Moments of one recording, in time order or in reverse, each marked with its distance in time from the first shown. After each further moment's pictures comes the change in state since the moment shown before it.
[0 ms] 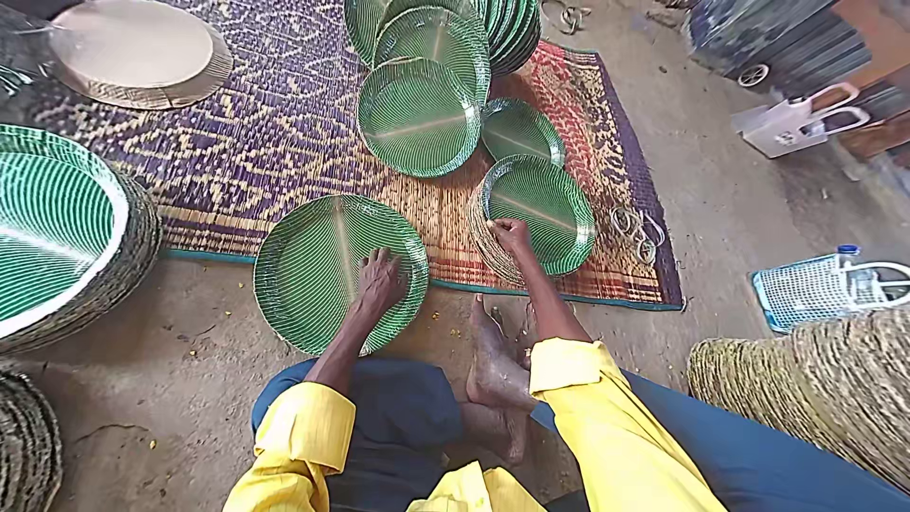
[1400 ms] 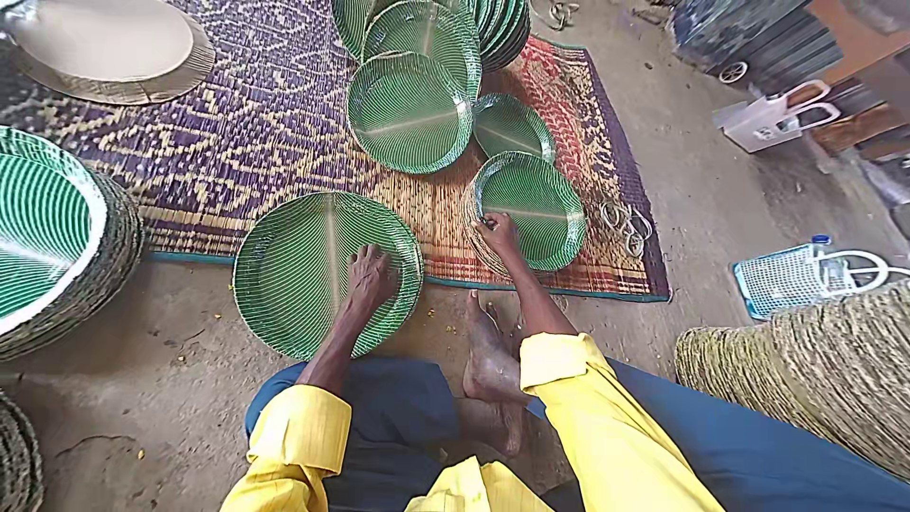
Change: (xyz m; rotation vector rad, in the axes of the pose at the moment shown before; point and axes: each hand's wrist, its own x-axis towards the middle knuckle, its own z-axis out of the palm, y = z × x) left_hand -0.001 -0.010 -0.001 -0.015 0.060 0.005; right_hand -0.024 -0.004 0.013 -0.163 0.097 -0.180
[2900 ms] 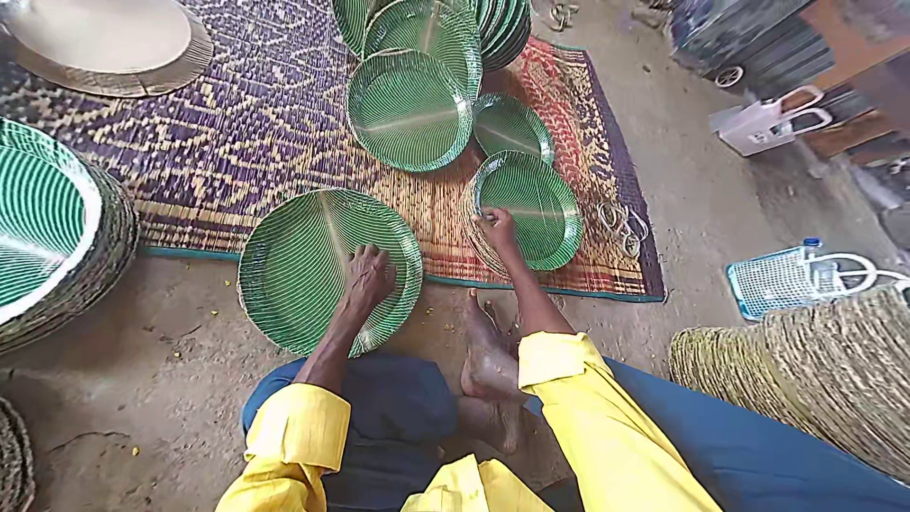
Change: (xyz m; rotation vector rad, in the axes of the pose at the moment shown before) left_hand -0.006 0.000 0.000 -0.066 0.060 0.005; right_hand -0.005 -0.011 -0.004 0.103 0.026 0.004
